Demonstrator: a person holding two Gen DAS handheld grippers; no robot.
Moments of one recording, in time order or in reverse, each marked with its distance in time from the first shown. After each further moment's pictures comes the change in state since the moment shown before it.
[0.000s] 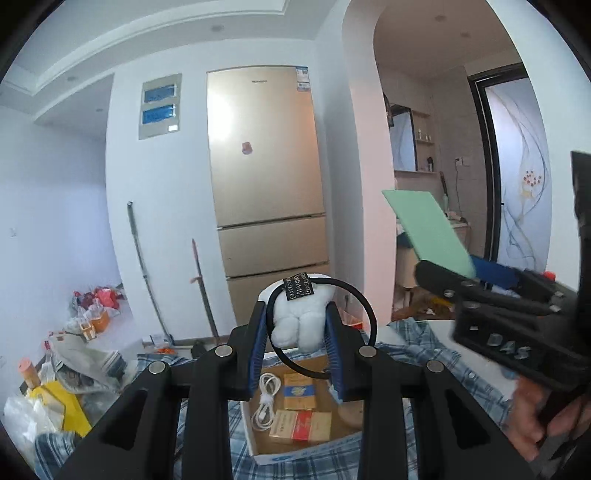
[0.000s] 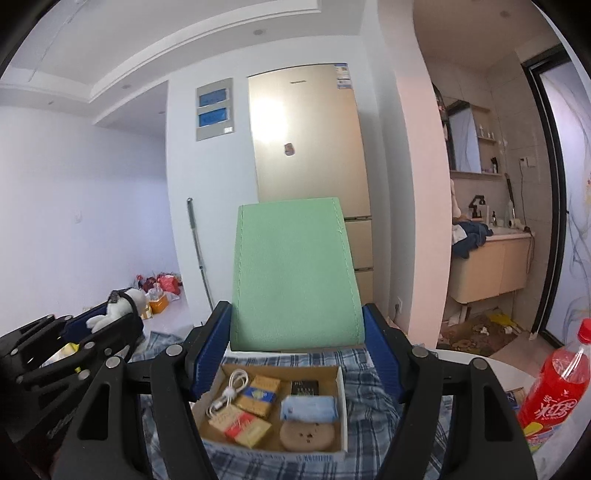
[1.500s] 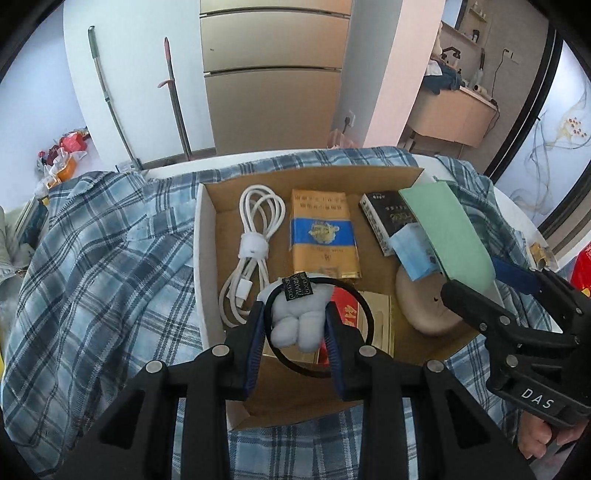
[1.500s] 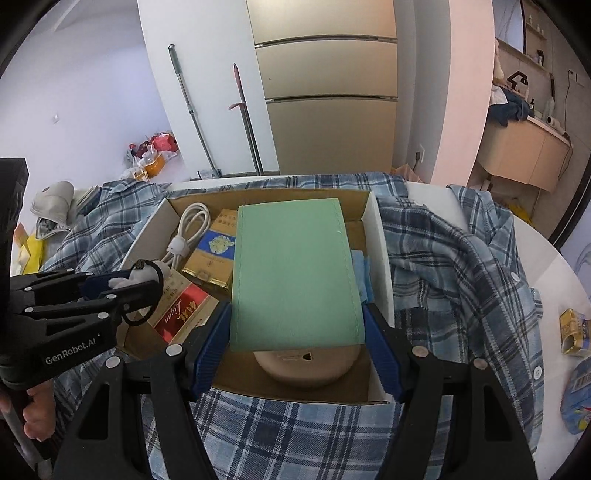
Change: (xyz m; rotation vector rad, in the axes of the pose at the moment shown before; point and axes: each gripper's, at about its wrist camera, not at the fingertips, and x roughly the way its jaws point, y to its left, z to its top) left arm 0.215 0.051 -0.137 -0.124 0.771 -0.092; right arm 0.150 -0.015 -0.129 -0.031 0.672 0.035
